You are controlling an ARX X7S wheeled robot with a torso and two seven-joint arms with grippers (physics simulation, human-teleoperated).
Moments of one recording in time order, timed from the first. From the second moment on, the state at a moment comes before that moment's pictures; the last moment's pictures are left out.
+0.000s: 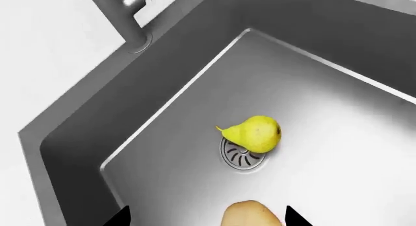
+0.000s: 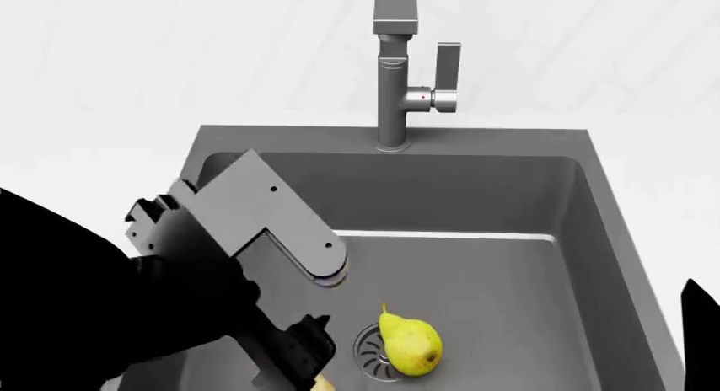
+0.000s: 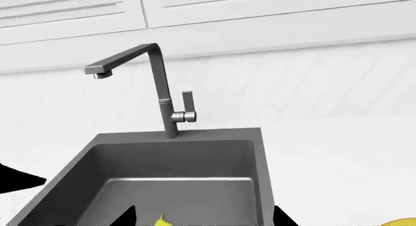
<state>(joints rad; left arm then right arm) -1.37 -0.38 0.96 0.08 -1.57 -1.27 -0.68 -0.10 1.10 1.04 -0.72 2.08 1.01 0.67</state>
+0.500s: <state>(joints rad) -1.30 -0.64 0.78 0.35 -1.83 -1.16 -0.88 -0.11 1.17 1.07 -0.70 2.14 1.03 0.70</state>
